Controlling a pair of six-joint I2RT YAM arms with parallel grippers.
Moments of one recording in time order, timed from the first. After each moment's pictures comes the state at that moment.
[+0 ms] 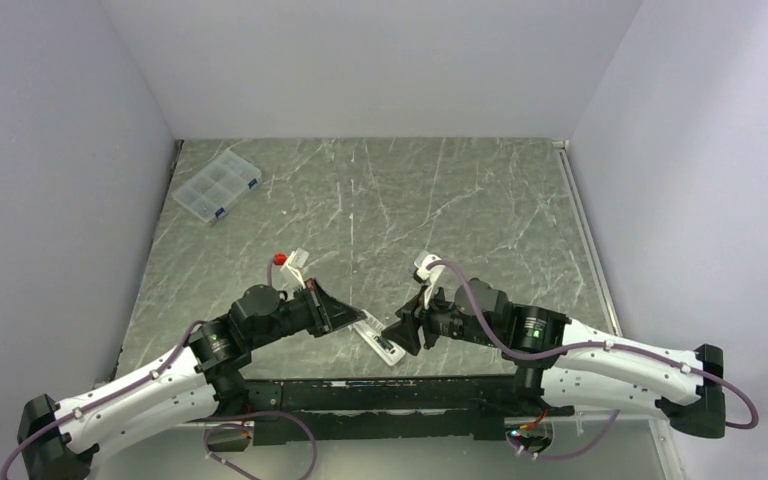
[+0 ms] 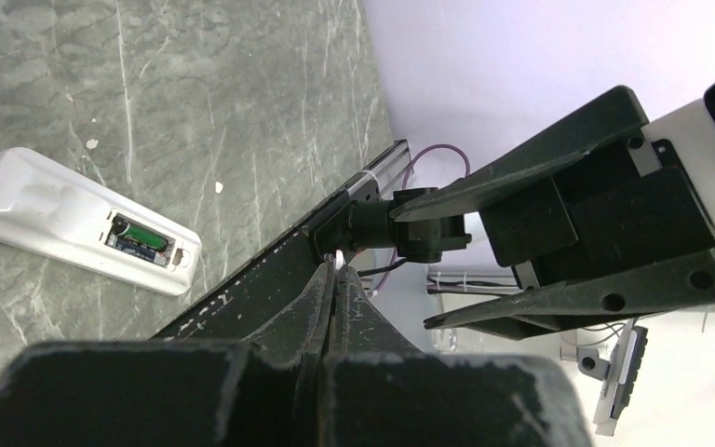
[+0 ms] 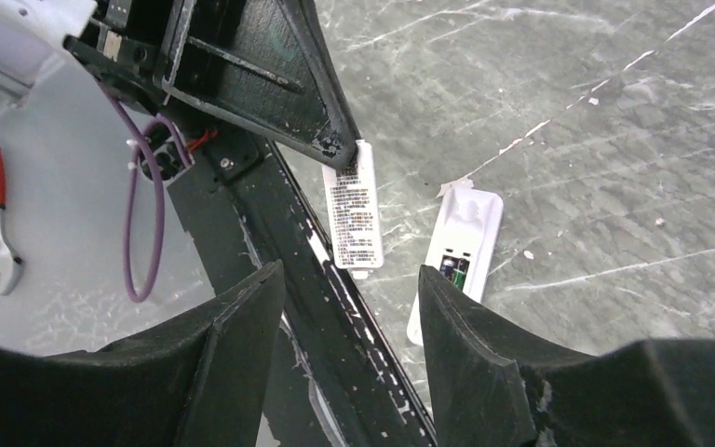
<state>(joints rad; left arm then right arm) -0.94 0.61 0.40 0.00 0.11 -1.14 1.19 0.78 0.69 -0.26 0.02 0.37</state>
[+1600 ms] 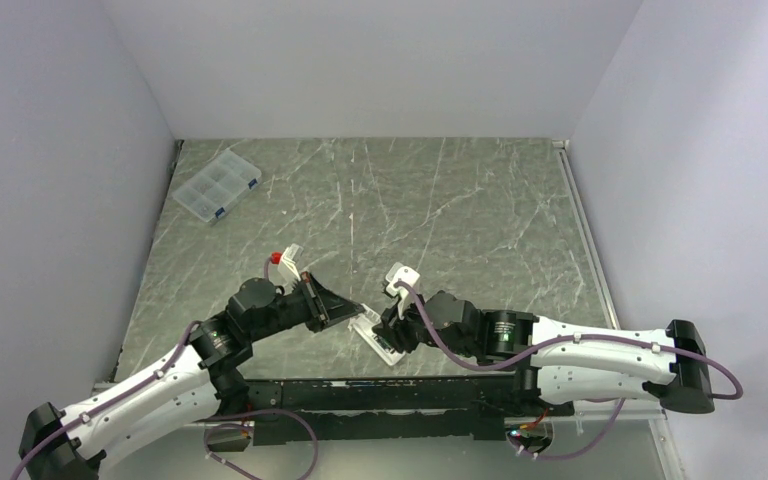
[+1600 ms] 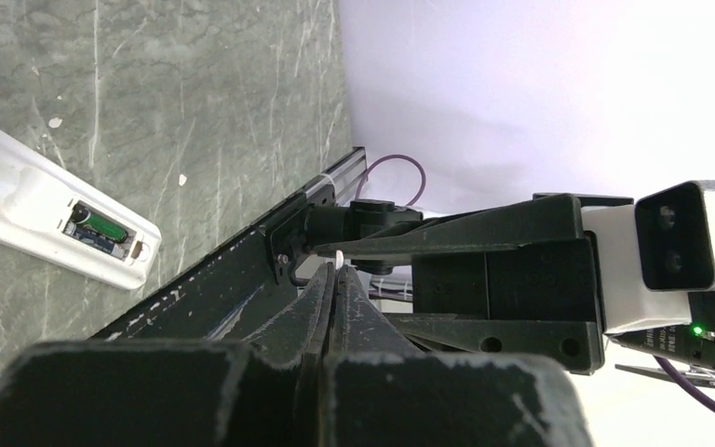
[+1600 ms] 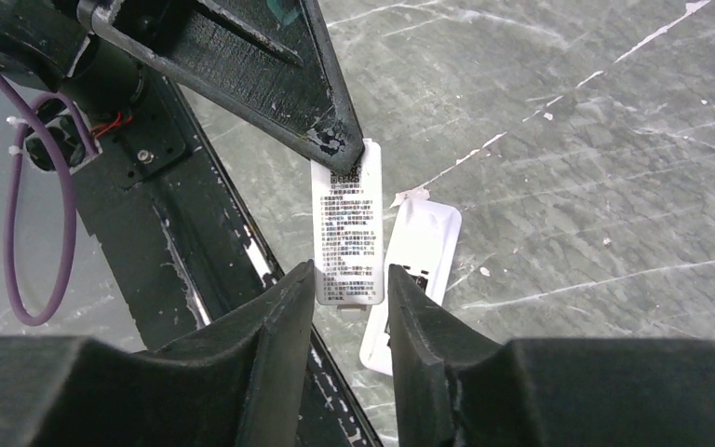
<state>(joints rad) -0.84 0.63 0.38 0.04 0.22 -1.30 1.33 0.95 0.70 -0.18 0.24 0.25</state>
